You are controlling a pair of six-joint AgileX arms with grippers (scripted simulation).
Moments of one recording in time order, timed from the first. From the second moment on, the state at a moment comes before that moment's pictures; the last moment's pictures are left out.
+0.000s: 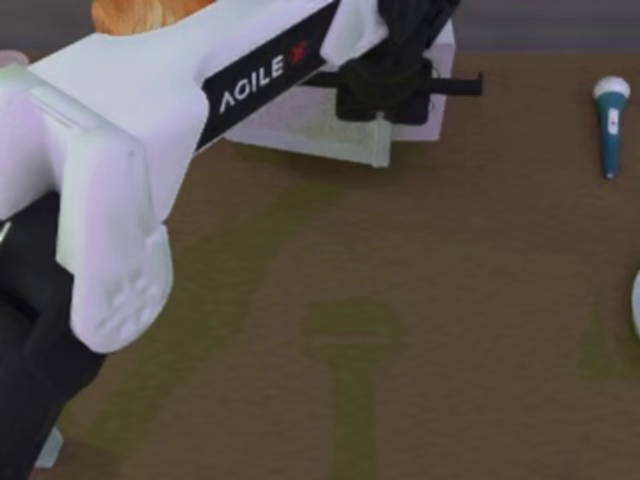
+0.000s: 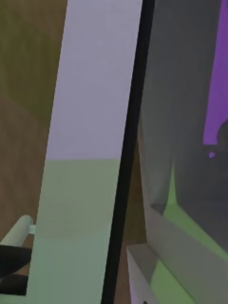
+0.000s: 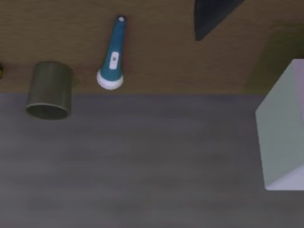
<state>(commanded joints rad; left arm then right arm) -0.69 2.44 2.34 -1.01 -0.27 -0.51 0.00 0.00 0.00 0.00 0.00 0.00</state>
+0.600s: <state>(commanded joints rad) -0.69 2.37 2.22 -0.95 -0.25 -0.46 0.00 0.00 0.00 0.00 0.00 0.00</state>
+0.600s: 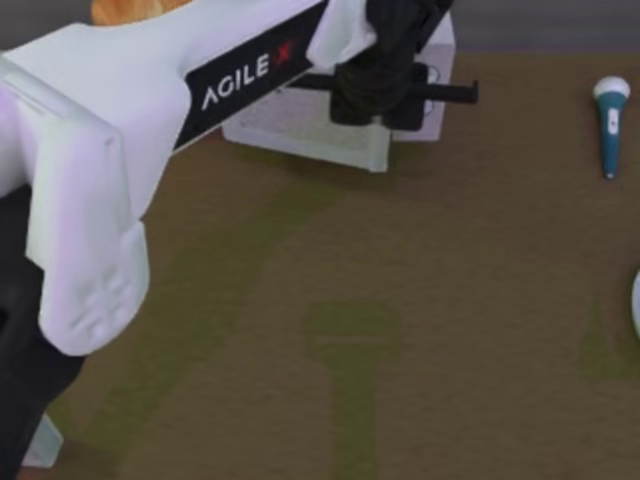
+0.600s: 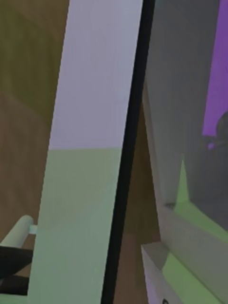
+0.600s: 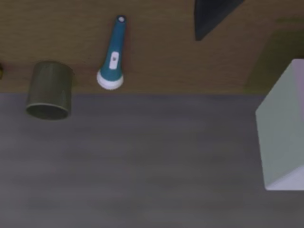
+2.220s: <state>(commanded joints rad) -0.68 2.30 2.10 -0.88 -0.22 -0.40 0.00 0.00 0.00 0.00 0.00 0.00</state>
